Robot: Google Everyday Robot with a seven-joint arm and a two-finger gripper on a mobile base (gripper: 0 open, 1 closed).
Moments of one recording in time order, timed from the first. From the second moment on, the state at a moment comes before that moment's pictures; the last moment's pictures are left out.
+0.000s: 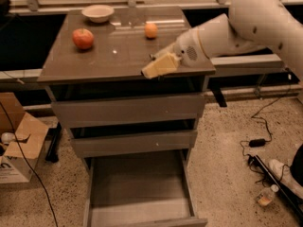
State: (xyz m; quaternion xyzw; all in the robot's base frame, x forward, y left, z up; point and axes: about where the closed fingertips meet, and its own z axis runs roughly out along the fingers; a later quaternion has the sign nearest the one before) arm 0.623 -0.024 0.904 -0.46 0.75 0.29 0.37
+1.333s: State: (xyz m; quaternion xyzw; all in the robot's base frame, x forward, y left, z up) arm 0.516 -0.005 0.693 -0.35 0.83 0.40 0.16
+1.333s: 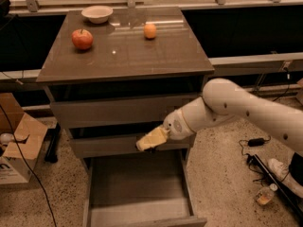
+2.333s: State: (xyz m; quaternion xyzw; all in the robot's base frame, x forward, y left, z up) arm 0.526 -0.016 0.465 -0.24 0.83 0.50 0.08
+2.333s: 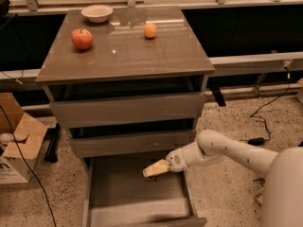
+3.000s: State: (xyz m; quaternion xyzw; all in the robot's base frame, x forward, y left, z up) arm 0.529 0.003 0.413 -0.21 0.84 0.50 0.04
